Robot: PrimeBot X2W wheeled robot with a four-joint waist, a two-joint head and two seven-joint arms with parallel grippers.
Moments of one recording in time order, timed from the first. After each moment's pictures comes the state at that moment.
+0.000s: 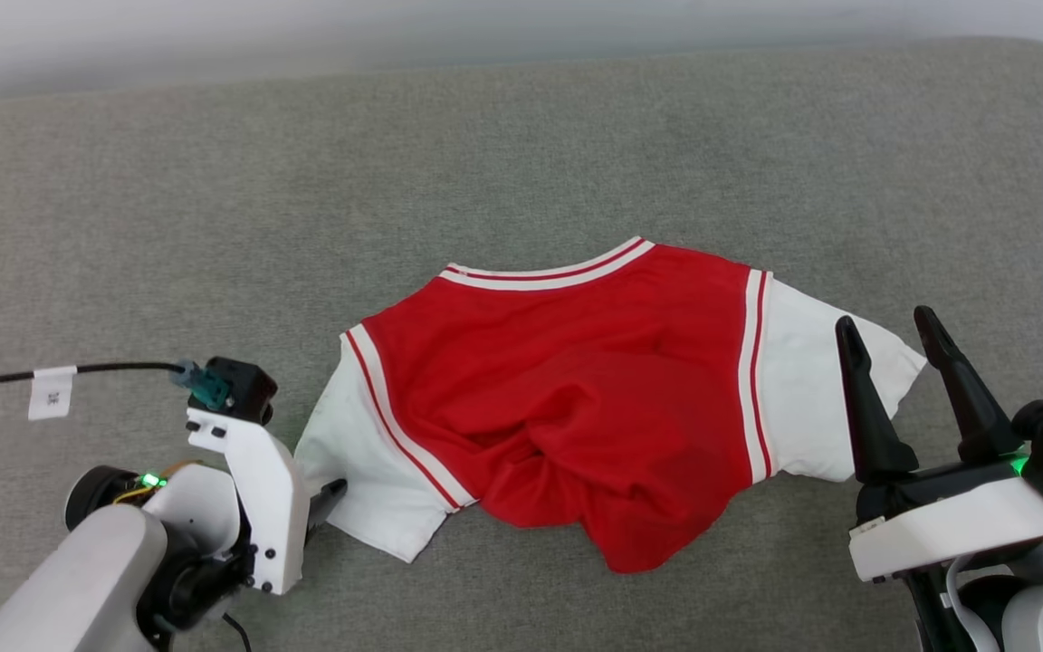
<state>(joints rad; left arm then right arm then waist) -0.36 0.61 -0.54 0.12 -0.80 0.05 0.68 -0.06 -0.05 0.02 -0.21 0.21 0.13 0.02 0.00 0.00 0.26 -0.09</state>
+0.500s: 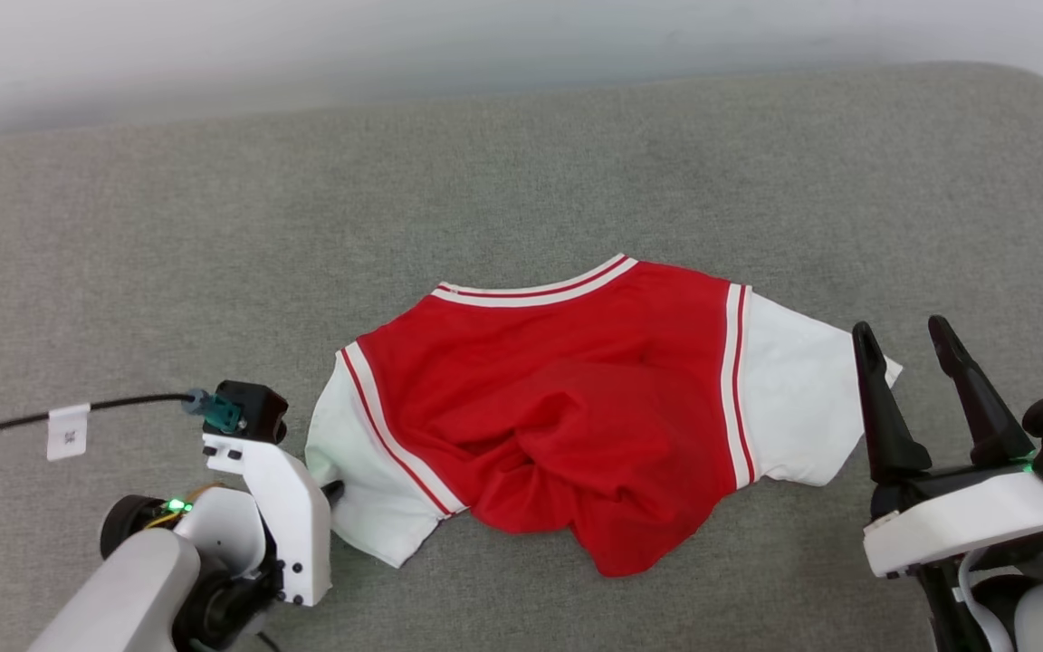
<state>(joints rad) -0.35 0.54 -0.55 0.20 -0.81 0.04 0.58 -0.07 -0.05 -0.01 -0.16 0.22 0.13 0.03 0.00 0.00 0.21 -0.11</state>
